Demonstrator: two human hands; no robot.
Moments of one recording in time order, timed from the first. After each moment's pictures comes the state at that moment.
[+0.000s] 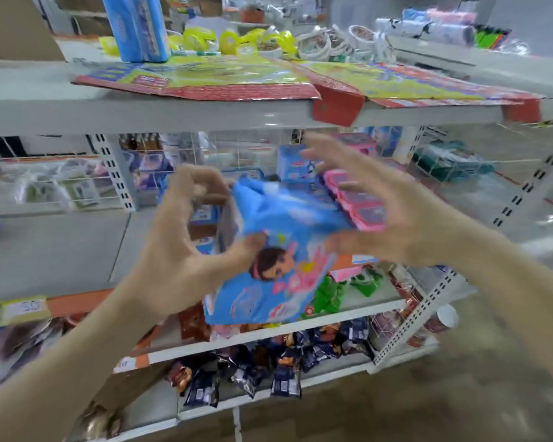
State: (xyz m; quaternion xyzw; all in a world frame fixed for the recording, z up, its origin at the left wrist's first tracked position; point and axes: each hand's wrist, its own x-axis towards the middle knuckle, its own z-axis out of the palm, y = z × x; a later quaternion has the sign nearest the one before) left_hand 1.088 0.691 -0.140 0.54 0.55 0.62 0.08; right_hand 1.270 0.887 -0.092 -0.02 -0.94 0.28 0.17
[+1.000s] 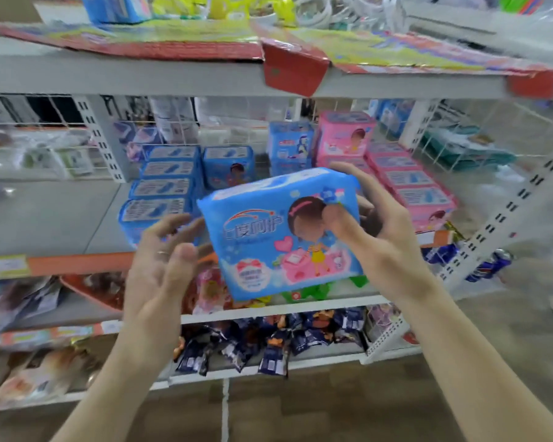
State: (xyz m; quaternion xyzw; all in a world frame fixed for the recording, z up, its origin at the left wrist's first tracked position) left_hand 1.176 0.722 -0.215 0.29 0.58 0.75 0.14; right_hand 1.320 0.919 -0.166 -0.10 -0.73 0.58 0.33
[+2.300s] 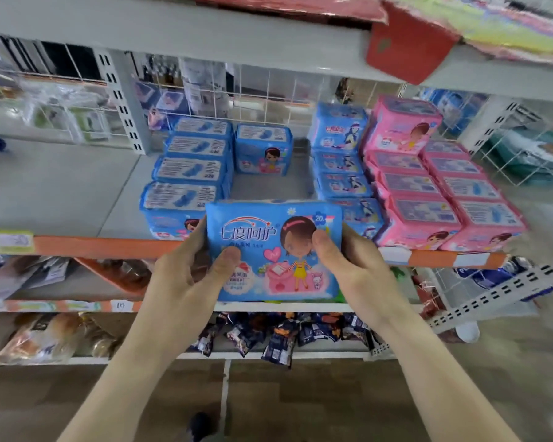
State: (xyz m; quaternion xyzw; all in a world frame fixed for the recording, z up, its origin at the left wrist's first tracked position) left_hand 1.109 0.722 -0.233 0.26 0.69 0.65 0.20; right_hand 1.229 0.903 -0.217 -0.21 -0.78 0.57 0.14
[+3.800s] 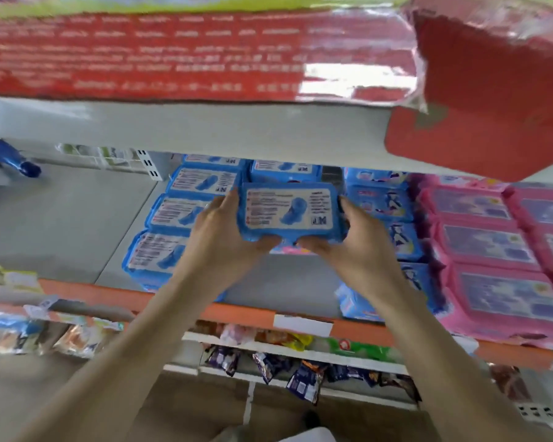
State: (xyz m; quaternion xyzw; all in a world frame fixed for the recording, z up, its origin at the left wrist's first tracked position) left_hand 0.973 0.878 -0.244 0.27 0.90 0.33 0.04; right_hand 1.079 1.052 -0.257 -0.21 -0.86 0.43 0.17
